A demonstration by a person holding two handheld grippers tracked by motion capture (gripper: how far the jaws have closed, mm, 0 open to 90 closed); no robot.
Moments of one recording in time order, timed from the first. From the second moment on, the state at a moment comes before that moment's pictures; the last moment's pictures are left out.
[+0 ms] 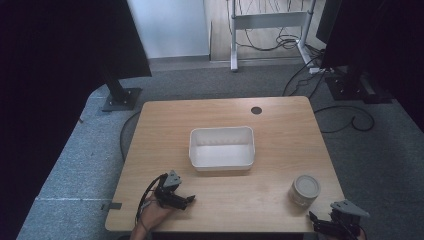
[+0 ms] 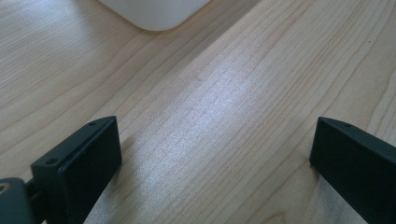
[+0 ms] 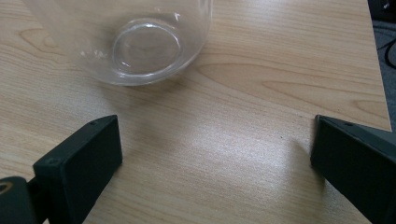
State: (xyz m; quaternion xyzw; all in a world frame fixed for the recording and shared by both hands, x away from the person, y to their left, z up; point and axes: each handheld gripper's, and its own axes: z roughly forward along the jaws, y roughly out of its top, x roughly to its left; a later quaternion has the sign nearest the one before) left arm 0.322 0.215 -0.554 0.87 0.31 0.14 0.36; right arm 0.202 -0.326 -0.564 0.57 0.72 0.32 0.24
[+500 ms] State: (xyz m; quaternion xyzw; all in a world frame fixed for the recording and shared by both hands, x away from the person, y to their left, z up) left arm 0.321 0.215 -0.555 0.87 0.31 0.14 0.35; right arm 0.201 -0.326 -0.564 0.57 0.72 0.32 0.24
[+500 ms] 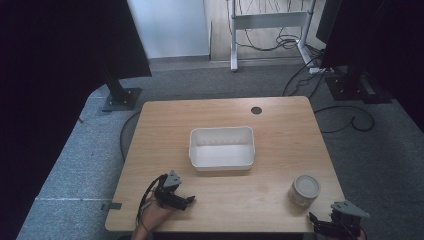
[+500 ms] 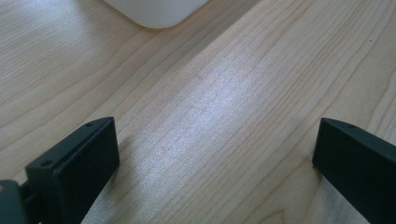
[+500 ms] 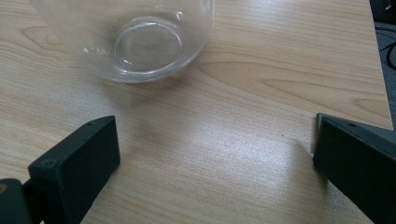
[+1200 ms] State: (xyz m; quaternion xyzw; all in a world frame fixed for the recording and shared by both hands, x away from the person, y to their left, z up) left arm 0.321 0.215 -0.555 0.87 0.31 0.14 0.35; right arm 0.201 -0.325 -0.564 0.57 0.72 0.32 0.24
